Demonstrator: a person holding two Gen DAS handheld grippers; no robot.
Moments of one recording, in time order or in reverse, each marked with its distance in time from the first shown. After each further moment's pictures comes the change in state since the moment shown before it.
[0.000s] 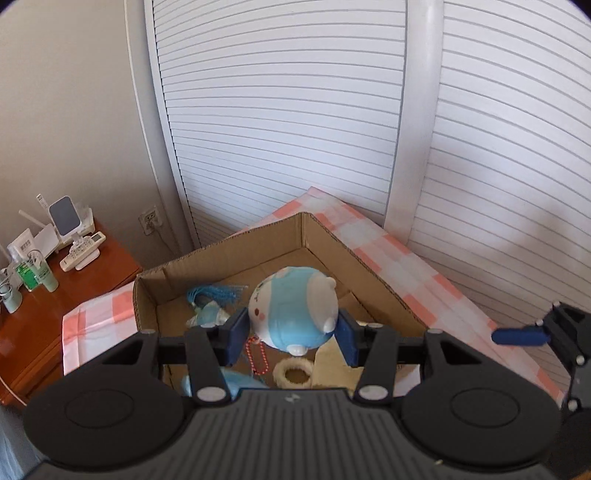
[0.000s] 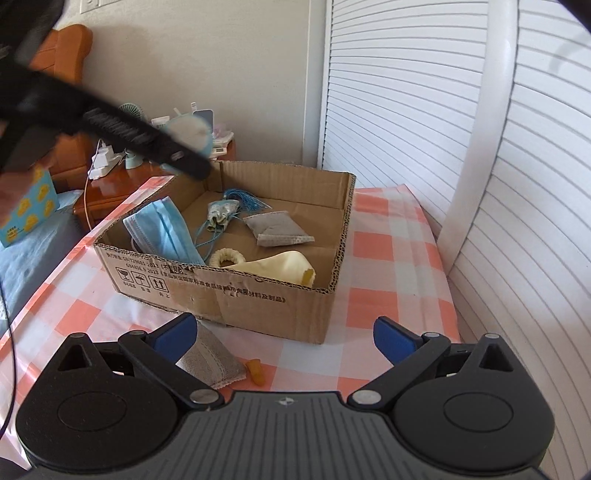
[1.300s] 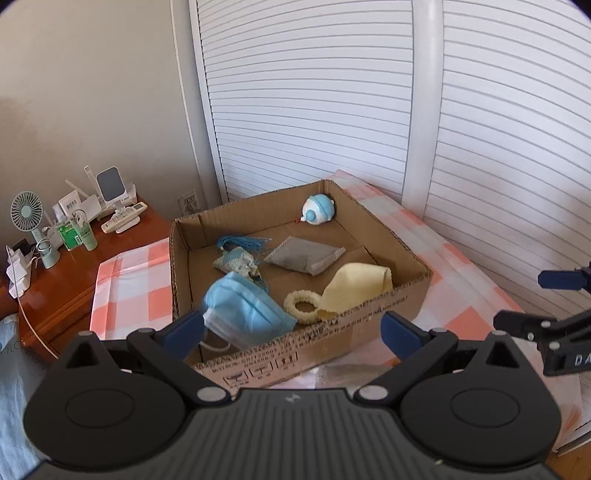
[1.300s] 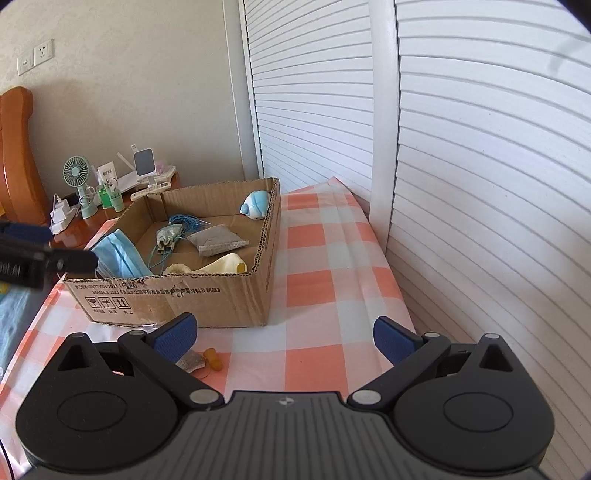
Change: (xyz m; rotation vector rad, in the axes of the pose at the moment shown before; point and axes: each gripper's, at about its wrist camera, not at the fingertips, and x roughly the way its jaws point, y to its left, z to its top) left arm -0.051 -0.029 -0.084 -0.066 -0.032 0.136; right arm -0.039 -0.036 -0.032 0.218 -0.071 -0.105
